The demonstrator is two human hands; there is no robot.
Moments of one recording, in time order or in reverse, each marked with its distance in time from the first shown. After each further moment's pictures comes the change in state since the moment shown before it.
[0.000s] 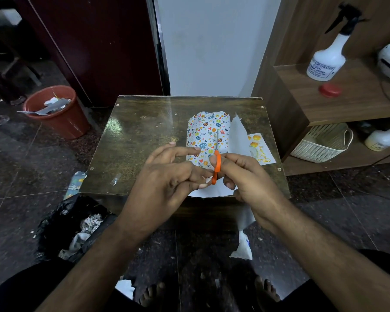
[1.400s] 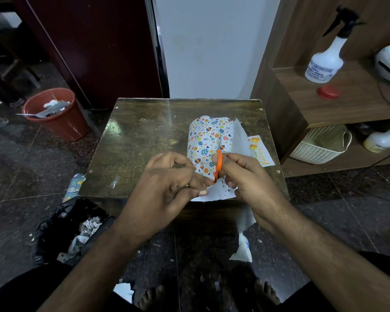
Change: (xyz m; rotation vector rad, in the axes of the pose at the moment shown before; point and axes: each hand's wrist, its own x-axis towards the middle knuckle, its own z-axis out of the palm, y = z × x) left_hand 0.000 0.006 0.000 -0.049 -0.043 -0.047; right_hand 0.004 0.001 -0.003 0.020 0.056 -0.004
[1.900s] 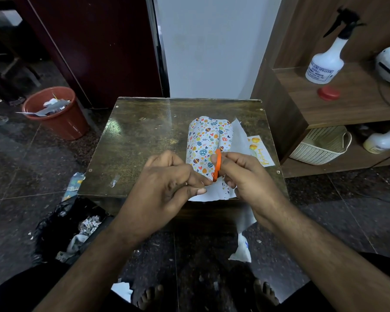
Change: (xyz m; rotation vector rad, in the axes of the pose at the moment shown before) left_hand 0.000 0.004 -0.004 0.029 -0.003 -0.050; right_hand 0.005 0.003 -0.001 -0.025 0.006 0.000
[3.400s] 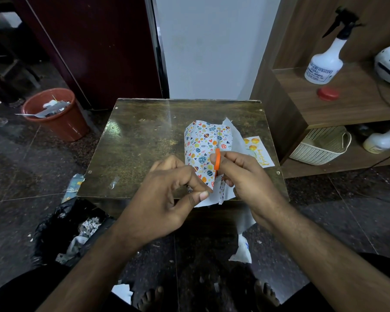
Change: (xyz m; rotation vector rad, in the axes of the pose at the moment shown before) left_hand -0.004 0.007 0.002 -0.096 -0.045 -0.096; right_hand -0.002 -0.006 0.004 0.049 -0.021 -0.038
